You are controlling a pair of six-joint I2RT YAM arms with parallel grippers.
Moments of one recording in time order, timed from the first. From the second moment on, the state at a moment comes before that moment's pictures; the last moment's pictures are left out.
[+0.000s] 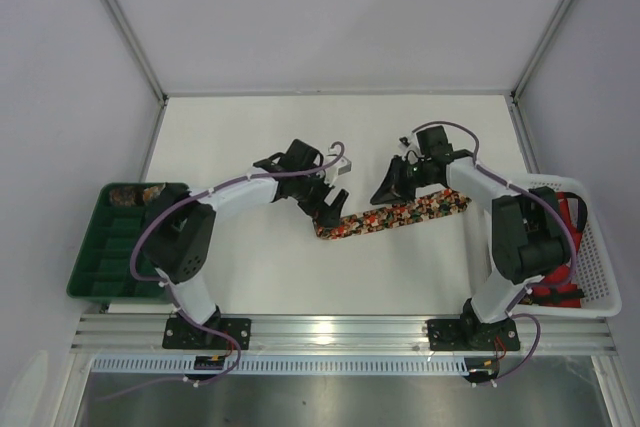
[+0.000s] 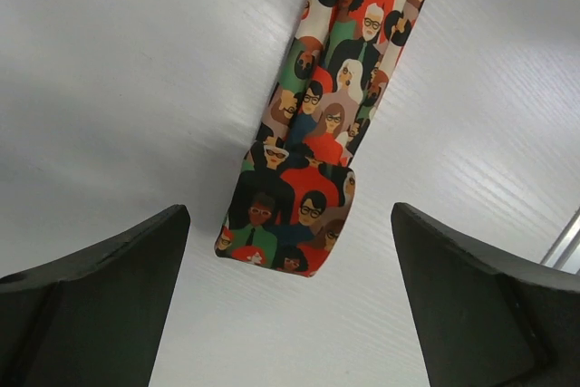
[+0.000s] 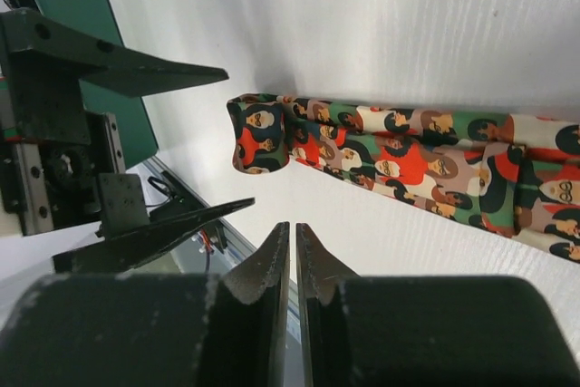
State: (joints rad) left arm -0.62 1.74 1.15 -0.41 0.43 0.12; right arm 0.26 1.69 1.10 -0.45 -0.72 0.57
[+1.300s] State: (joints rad) left arm -0.92 1.89 1.21 -0.39 -0.15 0.23; right arm 0.25 1.64 1.04 -0.45 -0.70 0.57
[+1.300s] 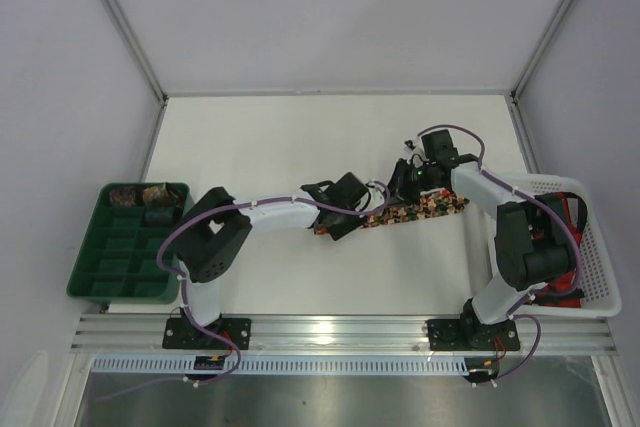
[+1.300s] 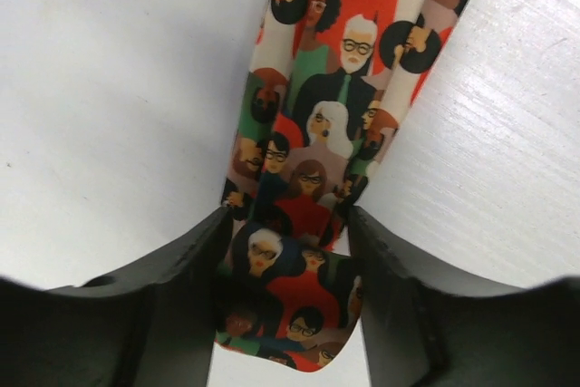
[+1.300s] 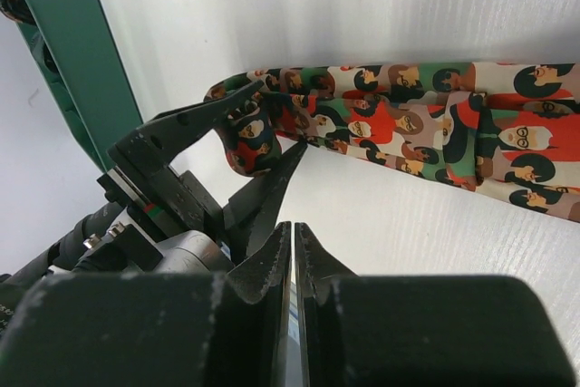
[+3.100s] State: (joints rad) left arm -0.32 1.50 0.80 -0.31 0.61 -0.61; right arm 0.56 1.97 1.30 -0.39 -0.73 0.62
